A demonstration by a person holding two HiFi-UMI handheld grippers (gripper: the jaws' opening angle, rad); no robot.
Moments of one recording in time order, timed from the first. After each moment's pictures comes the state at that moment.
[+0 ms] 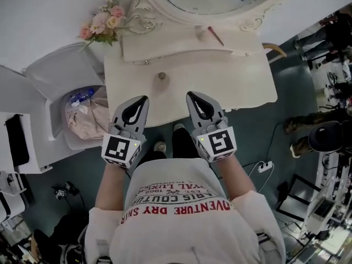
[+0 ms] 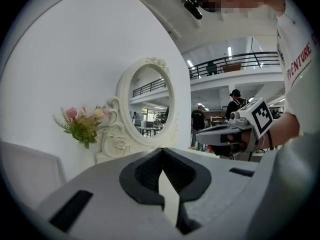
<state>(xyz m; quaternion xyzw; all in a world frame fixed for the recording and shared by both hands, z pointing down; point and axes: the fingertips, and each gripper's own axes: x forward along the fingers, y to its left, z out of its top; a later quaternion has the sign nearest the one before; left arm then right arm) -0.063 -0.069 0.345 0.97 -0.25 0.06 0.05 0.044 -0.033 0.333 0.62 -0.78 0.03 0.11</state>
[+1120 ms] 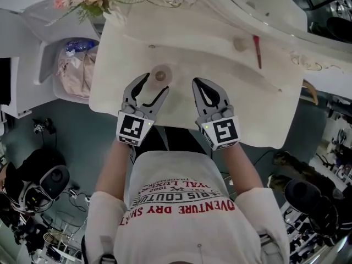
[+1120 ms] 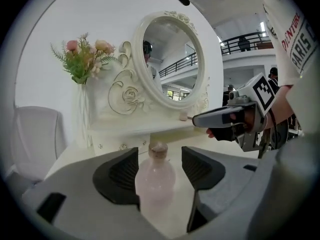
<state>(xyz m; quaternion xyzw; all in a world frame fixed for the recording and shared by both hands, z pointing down) 0.033 -0.149 0.525 0.90 -0.40 0.15 0.12 0.124 -0.153 0.489 0.45 -0.87 0.11 0.15</state>
